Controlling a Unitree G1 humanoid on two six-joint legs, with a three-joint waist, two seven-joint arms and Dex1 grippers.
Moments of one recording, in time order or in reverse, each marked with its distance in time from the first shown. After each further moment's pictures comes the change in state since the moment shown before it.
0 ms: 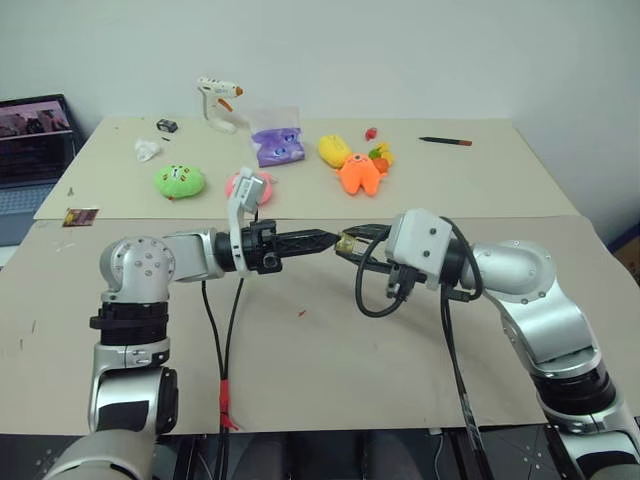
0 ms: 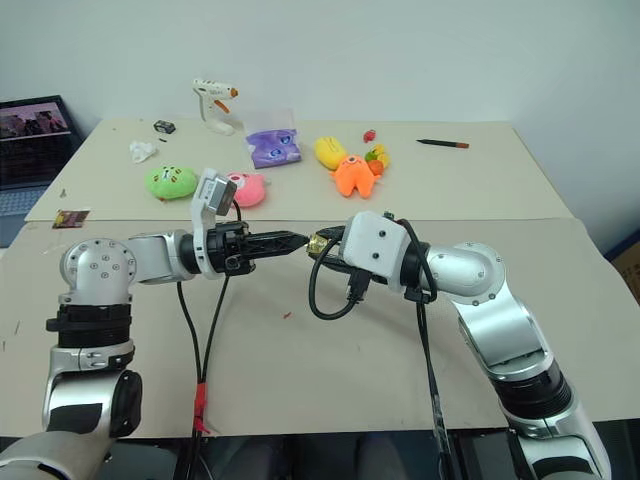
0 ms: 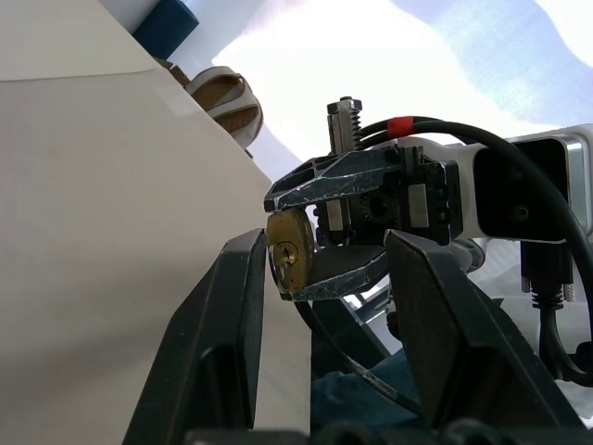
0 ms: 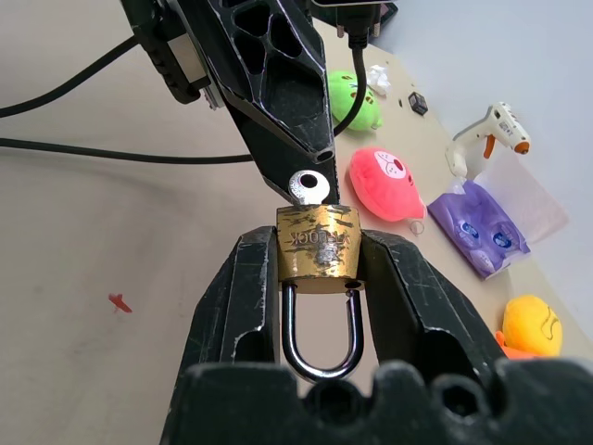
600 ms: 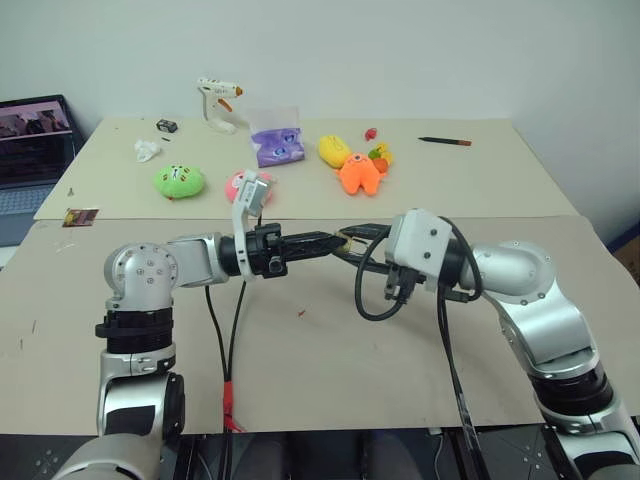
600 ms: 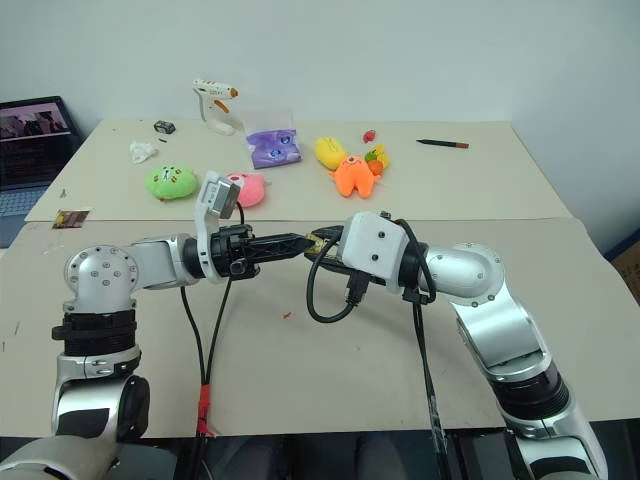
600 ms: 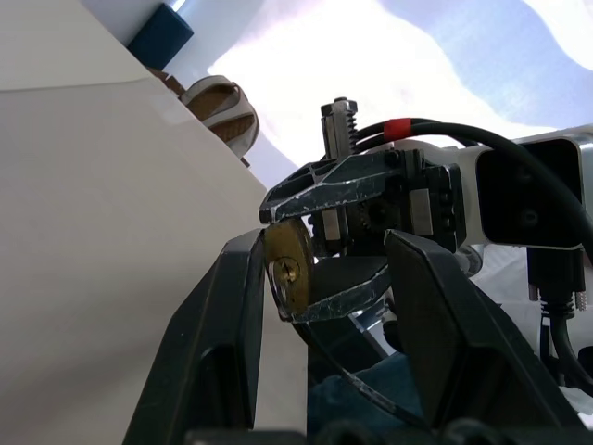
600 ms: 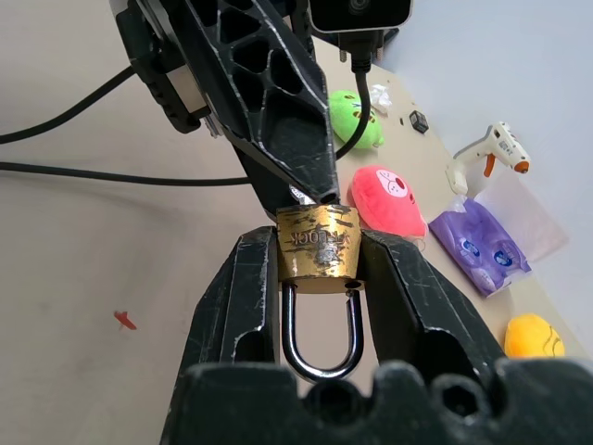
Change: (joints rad) left arm 0.025 -0.011 0.014 -0.063 -0.018 0.024 0.032; right arm 0.006 0.011 -0.003 -0.003 0.000 -0.026 0.003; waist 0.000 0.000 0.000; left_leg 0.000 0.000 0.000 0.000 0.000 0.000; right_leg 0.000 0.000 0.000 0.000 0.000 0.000
